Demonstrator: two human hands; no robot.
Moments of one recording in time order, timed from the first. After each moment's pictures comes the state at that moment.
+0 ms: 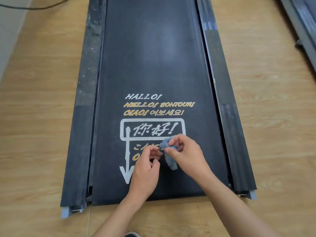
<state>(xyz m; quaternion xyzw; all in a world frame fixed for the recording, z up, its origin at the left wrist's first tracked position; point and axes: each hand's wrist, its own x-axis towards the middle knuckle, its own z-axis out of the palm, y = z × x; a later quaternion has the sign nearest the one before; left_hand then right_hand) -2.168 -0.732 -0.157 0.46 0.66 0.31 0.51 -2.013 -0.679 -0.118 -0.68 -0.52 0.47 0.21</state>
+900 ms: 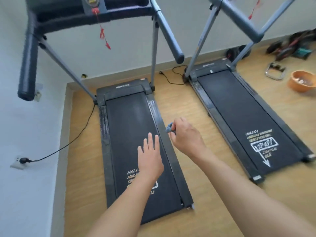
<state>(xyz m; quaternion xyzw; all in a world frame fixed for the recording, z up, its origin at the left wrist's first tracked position) -2.023 -0.580 0.480 0.77 0.62 -0.12 0.11 -1.868 -0.566 0.556 -0.70 -0.65 0.17 0.22</state>
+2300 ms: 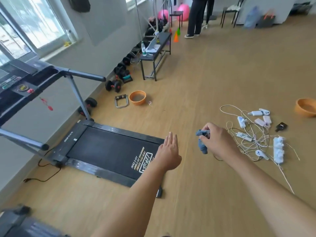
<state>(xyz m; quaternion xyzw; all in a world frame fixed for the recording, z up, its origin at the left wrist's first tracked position) -1.239 -0.829 0.787 0.97 0.07 -0.15 0.17 -1.160 -1.024 0.848 -0.95 -0.13 0.08 0.27</state>
